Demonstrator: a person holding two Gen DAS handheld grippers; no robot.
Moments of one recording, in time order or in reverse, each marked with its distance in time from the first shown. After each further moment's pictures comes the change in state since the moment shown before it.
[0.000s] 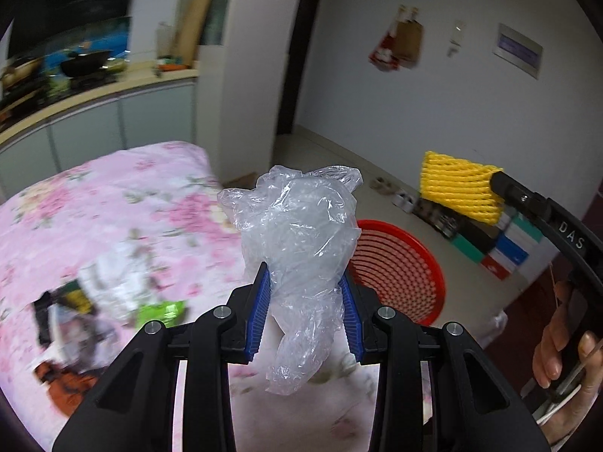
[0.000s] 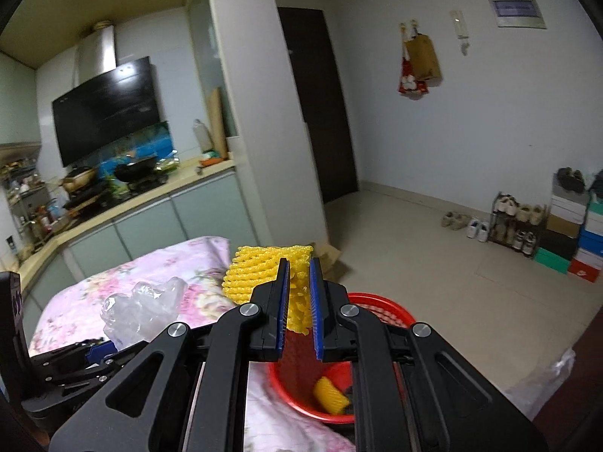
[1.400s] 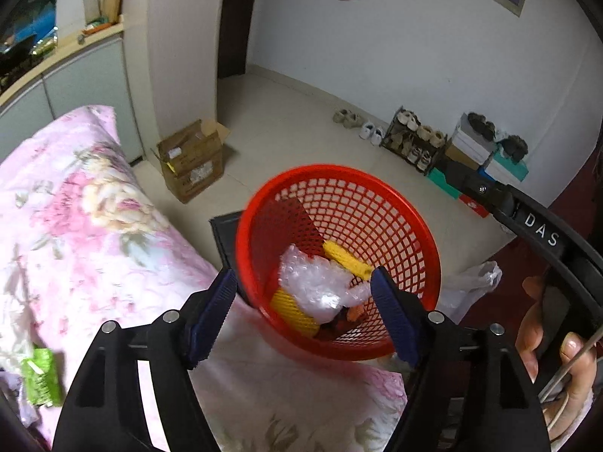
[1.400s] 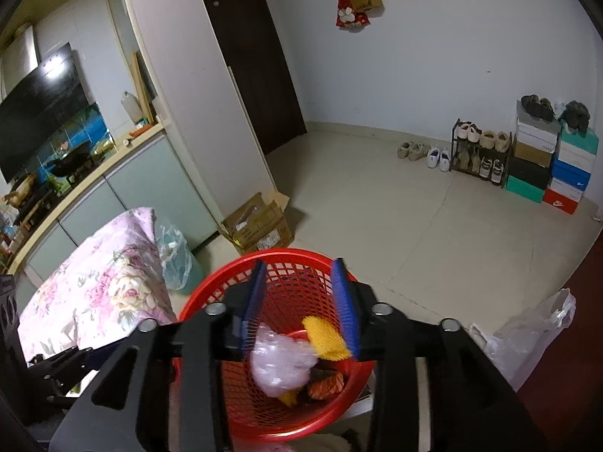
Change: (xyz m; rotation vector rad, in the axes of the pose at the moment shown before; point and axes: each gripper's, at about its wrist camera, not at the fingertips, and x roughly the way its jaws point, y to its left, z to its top) left arm 0.120 -0.052 0.009 0.102 0.235 -0.097; right arm 0.083 -0.074 -0.030 0.165 0.200 -0.148
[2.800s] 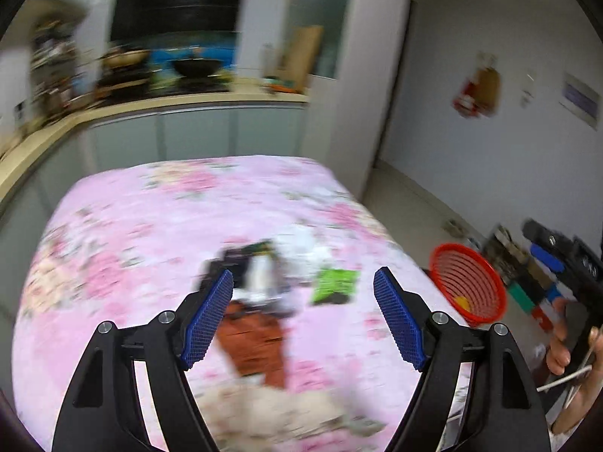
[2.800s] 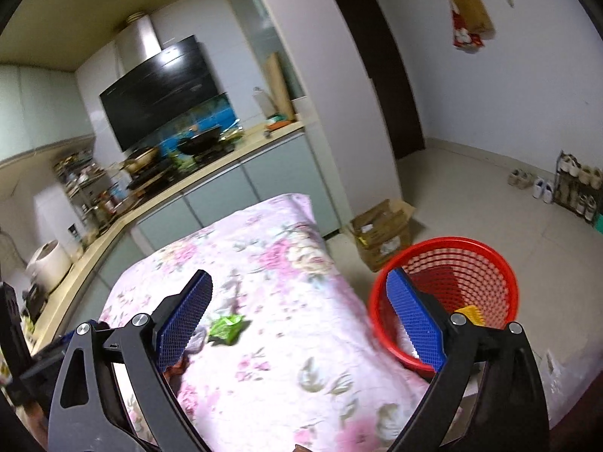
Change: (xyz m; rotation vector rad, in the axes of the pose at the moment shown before) left arm -0.257 0.127 -0.145 -0.340 -0.373 0.404; right arm -0.109 0.114 -0.032 -0.166 -0.019 0.439
